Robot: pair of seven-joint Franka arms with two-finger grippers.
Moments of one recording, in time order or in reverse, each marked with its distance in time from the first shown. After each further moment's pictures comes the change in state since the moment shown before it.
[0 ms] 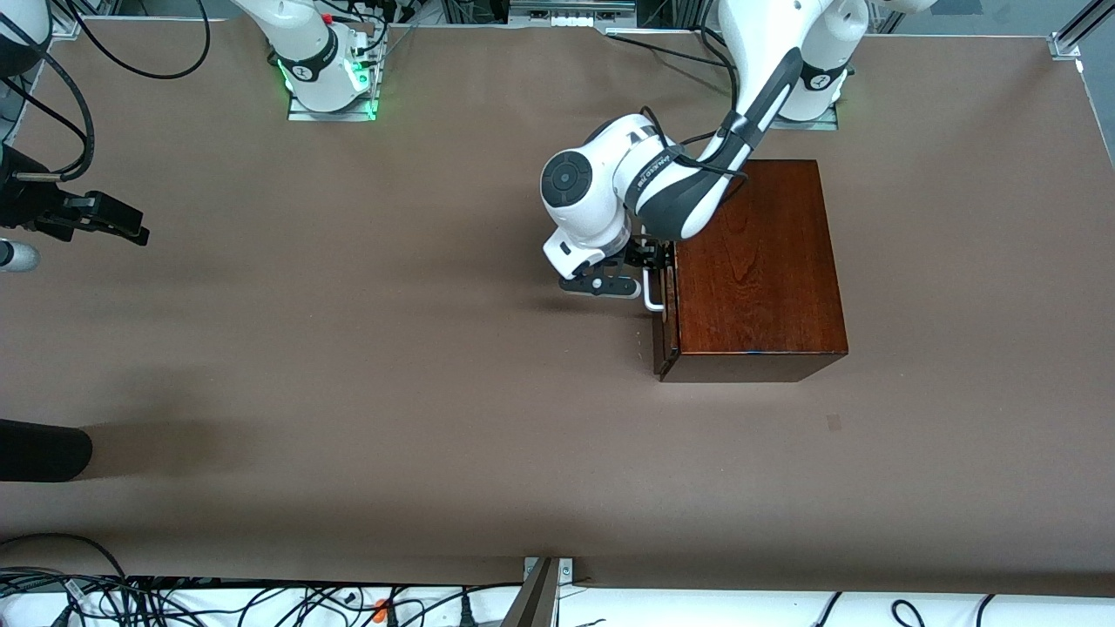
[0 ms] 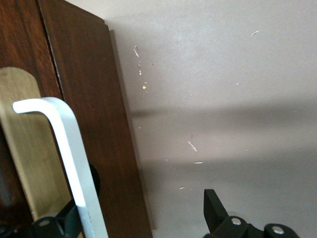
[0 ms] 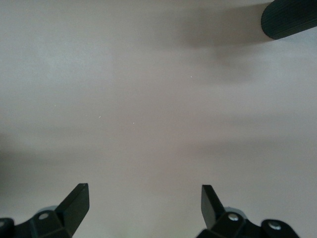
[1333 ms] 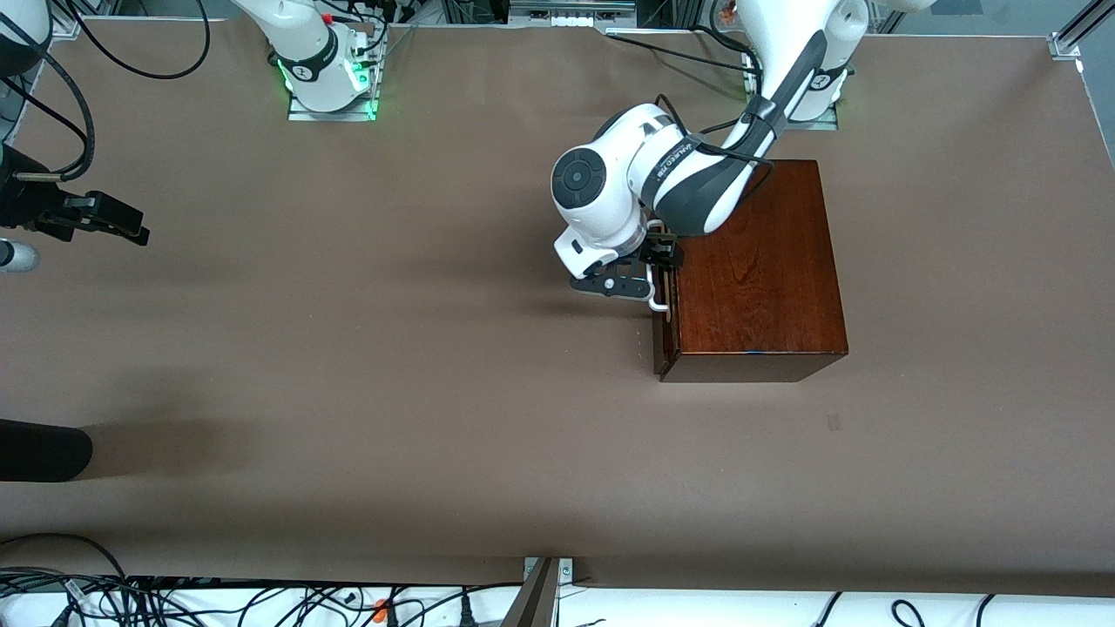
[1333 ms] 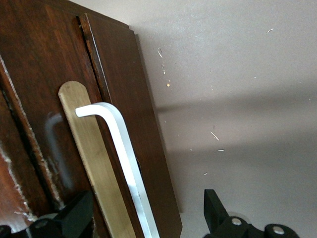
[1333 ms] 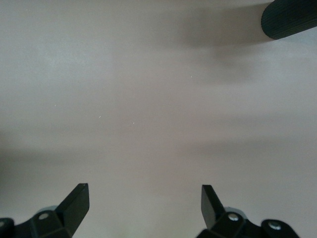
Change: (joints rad) left arm 0.033 -0.036 0.000 0.042 -0.005 -0.126 0.117; right arm 0.000 0.000 0.000 0.000 0.000 0.000 0.000
